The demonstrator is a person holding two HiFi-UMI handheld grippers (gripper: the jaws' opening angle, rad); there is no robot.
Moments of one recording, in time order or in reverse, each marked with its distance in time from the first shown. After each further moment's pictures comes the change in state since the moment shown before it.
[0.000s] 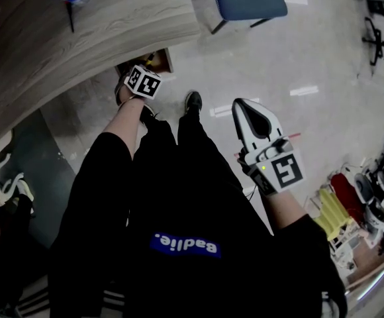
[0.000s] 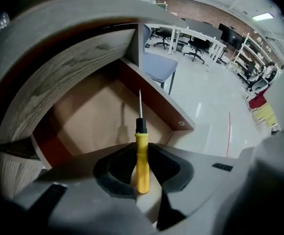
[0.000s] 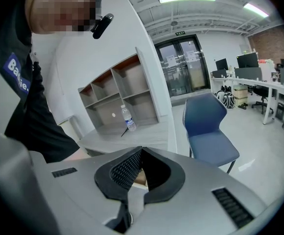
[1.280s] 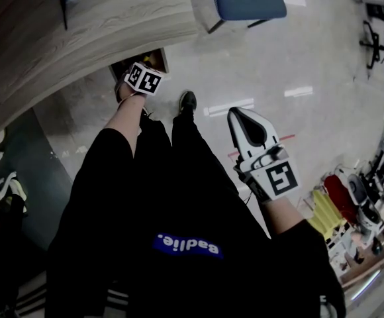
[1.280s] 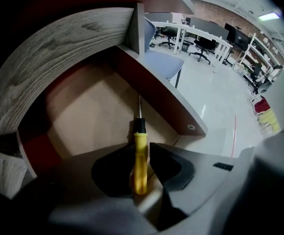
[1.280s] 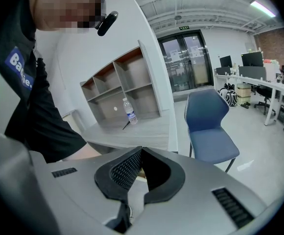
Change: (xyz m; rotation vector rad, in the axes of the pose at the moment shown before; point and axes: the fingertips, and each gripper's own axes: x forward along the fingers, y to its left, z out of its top) left arm 0.026 -0.002 0.009 -0.042 0.001 0.046; right arm -0.003 -0.003 -0.018 -0.025 0.068 0.016
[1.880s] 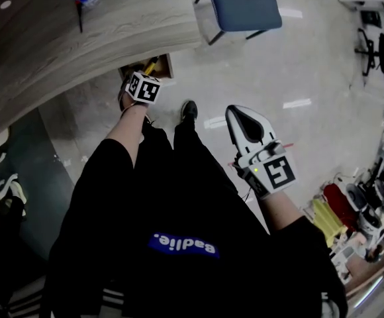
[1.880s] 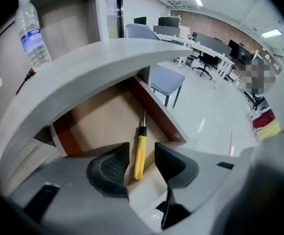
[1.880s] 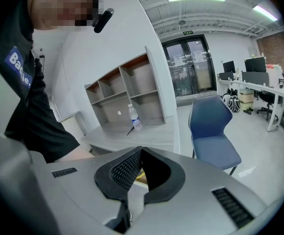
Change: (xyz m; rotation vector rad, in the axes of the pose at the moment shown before) left arm -0.043 0.006 0.014 -0.114 -0.096 -0.037; right arm 0.002 0.012 0.026 -0.032 -0.039 0.022
